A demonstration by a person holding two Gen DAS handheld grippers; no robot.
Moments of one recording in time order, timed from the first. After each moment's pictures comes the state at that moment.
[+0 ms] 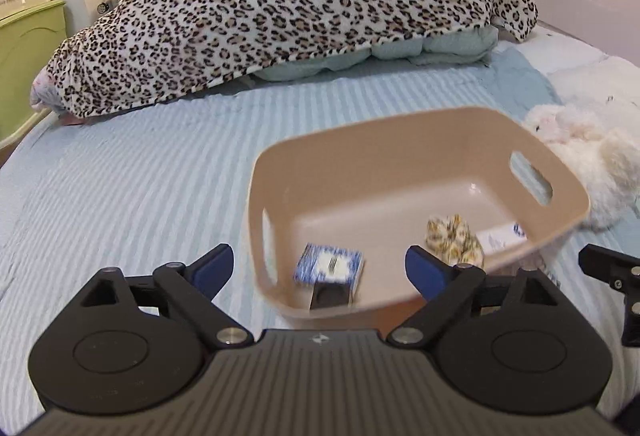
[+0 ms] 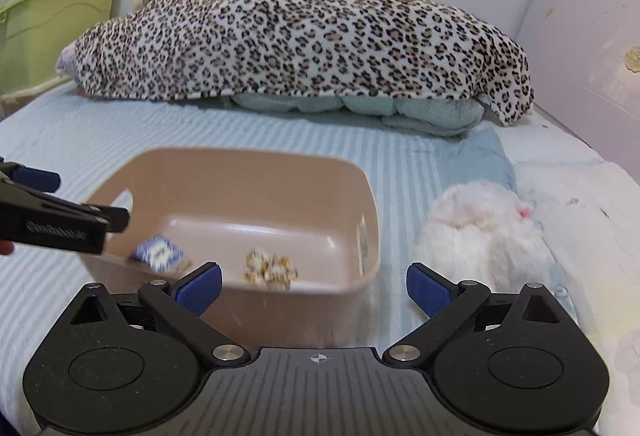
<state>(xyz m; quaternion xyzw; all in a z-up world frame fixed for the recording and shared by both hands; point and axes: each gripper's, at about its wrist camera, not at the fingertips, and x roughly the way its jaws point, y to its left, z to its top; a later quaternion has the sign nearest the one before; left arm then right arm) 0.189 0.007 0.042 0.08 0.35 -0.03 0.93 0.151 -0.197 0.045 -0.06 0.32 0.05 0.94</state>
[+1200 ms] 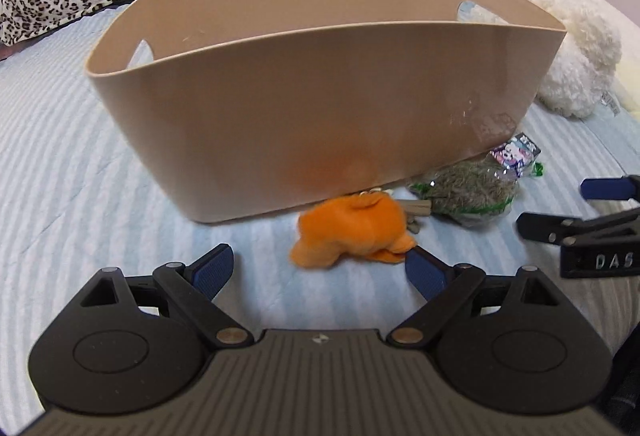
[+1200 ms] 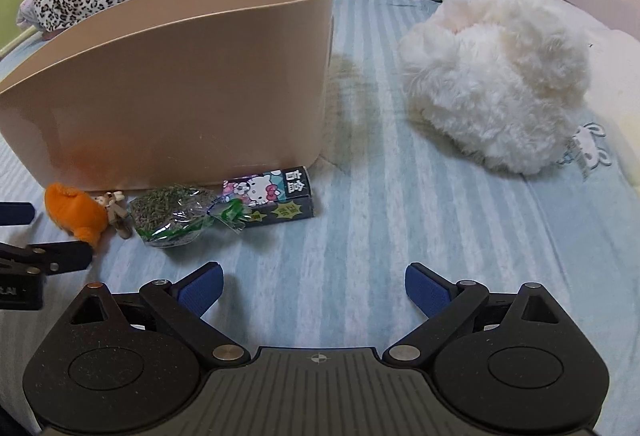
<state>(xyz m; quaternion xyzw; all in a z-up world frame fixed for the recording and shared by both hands) 0.175 -0.024 -0.081 0.05 0.43 -0.11 0.90 0.153 -0.238 -0.088 -0.01 0.44 0.03 0.90</state>
